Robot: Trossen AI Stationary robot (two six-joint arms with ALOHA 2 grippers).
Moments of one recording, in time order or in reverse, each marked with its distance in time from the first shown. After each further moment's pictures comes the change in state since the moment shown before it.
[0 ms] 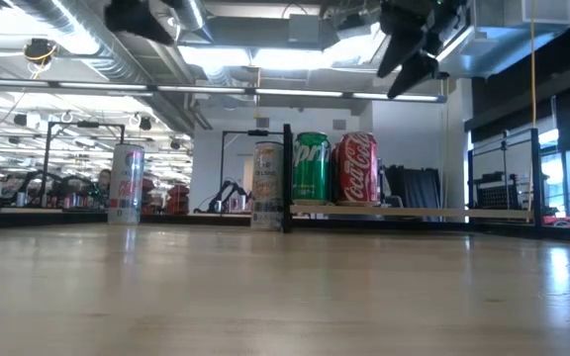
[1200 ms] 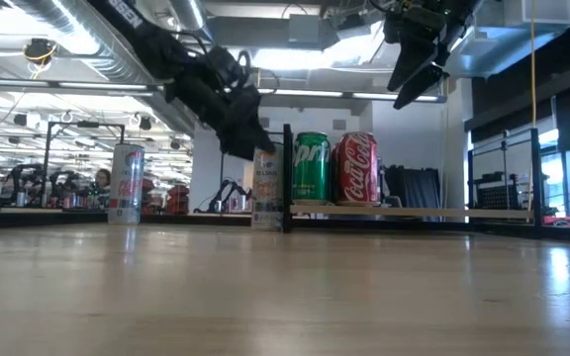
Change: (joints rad) left arm 0.763 0.694 0.000 0.699 0.741 0.622; right arm -0.001 -0.017 -0.065 0.000 -0.006 -0.078
